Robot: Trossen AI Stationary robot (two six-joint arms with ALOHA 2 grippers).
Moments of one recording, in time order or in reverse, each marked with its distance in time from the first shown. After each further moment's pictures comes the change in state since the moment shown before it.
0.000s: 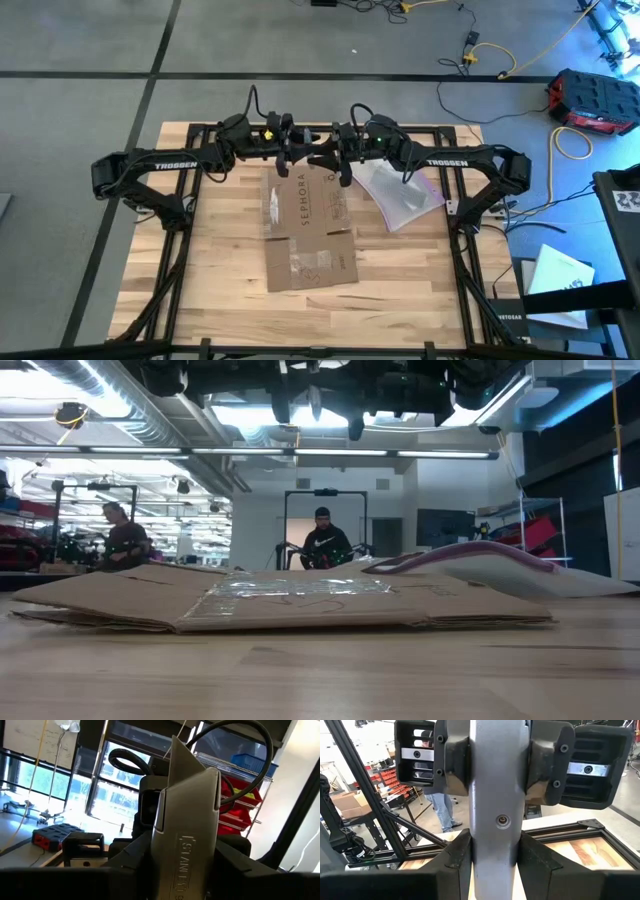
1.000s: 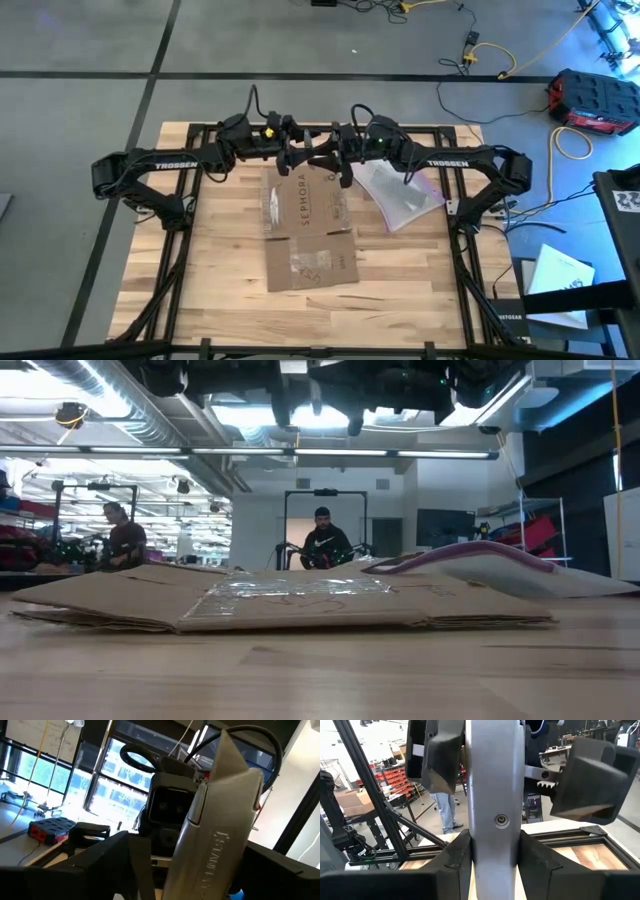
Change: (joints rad) left arm -0.006 0.001 0.000 0.001 -0.013 -0.060; right arm 0.000 -0.005 0.000 0.015 -0.003 -0.010
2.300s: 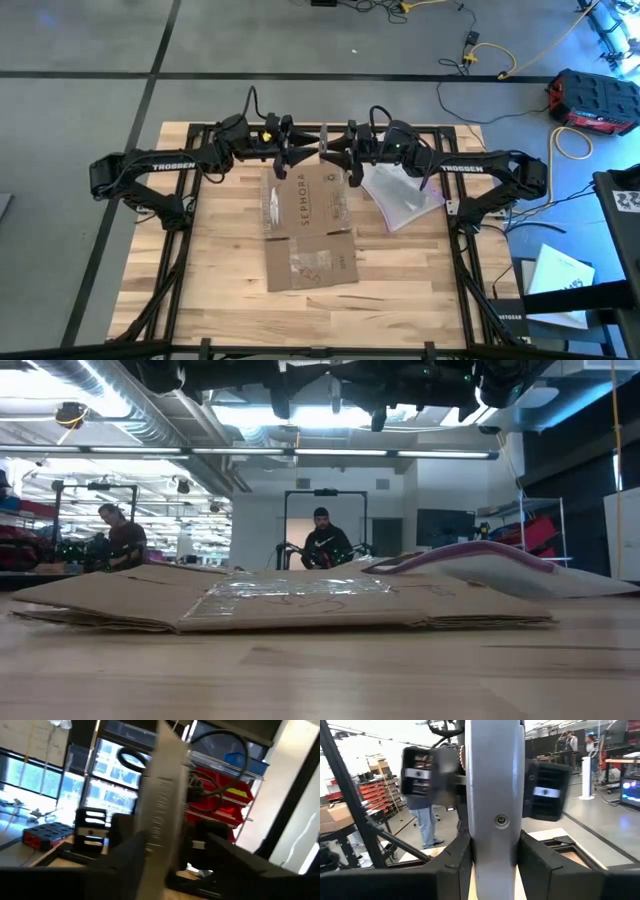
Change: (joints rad) left arm -0.014 -0.020 0.000 -0.020 0.034 0.064; right arm -0.002 -0.126 -0.140 0.089 0.131 0.001
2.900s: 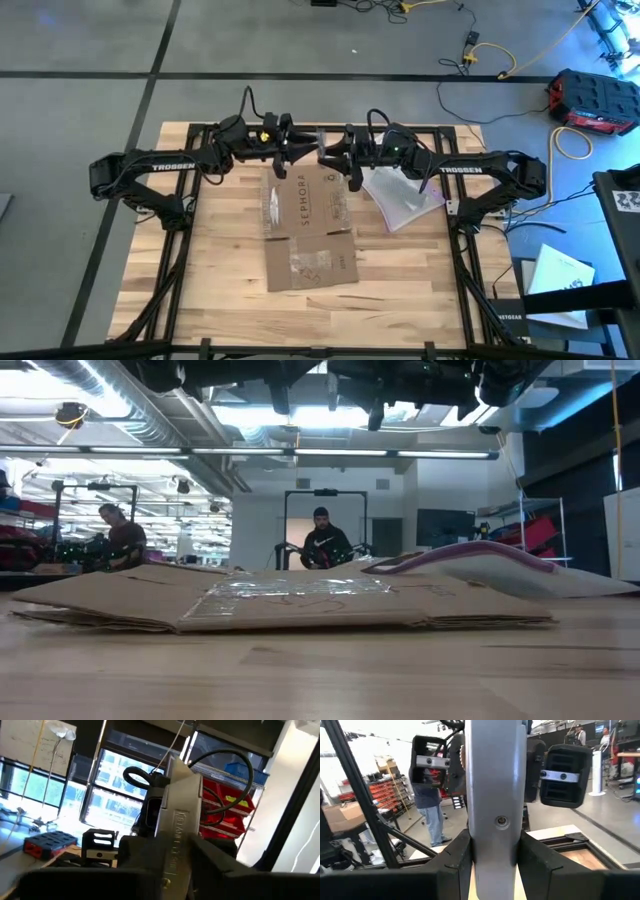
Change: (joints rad) left arm 0.000 0.002 0.000 0.046 -0.039 -0.011; right arm 0.041 0.008 0.000 -0.002 -0.009 0.016
